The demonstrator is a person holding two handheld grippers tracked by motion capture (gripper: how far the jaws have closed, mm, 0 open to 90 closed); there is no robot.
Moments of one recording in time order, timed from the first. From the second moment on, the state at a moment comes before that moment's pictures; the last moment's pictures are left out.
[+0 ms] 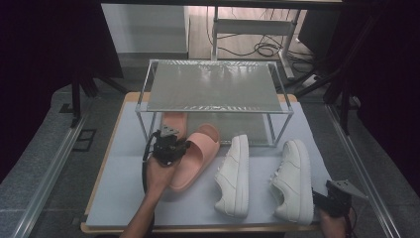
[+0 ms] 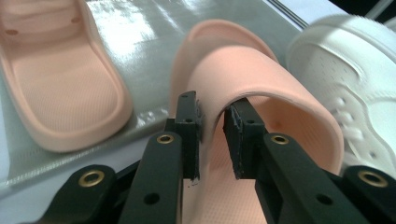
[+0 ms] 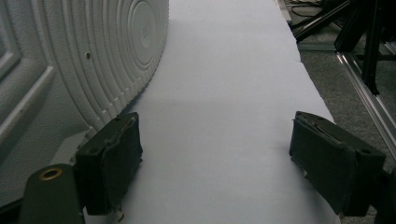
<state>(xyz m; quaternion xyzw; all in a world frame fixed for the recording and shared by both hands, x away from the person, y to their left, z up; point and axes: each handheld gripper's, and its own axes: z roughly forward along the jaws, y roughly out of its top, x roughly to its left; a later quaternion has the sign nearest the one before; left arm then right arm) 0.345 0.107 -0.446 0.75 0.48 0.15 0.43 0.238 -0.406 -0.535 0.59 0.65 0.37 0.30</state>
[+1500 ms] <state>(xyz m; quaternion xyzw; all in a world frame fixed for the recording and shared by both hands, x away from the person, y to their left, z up) 0.387 0.090 -0.473 0.72 0.52 0.20 0.41 0.238 -0.406 -0.535 0.59 0.65 0.37 0.30</state>
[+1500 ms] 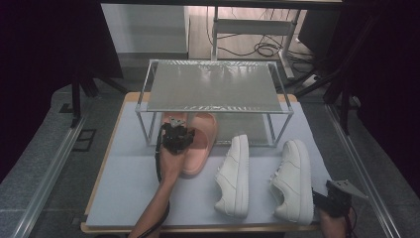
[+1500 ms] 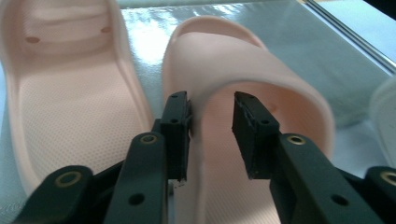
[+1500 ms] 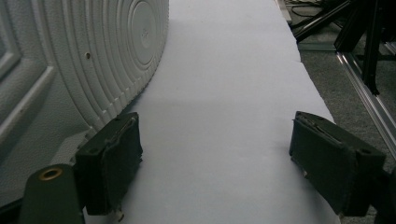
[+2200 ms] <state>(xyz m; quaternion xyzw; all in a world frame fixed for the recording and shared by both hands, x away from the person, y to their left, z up) 0.318 0.126 -0.477 0.75 0.46 0.13 0.45 0.238 -0.406 -0.535 0.59 0.65 0.37 0.30</state>
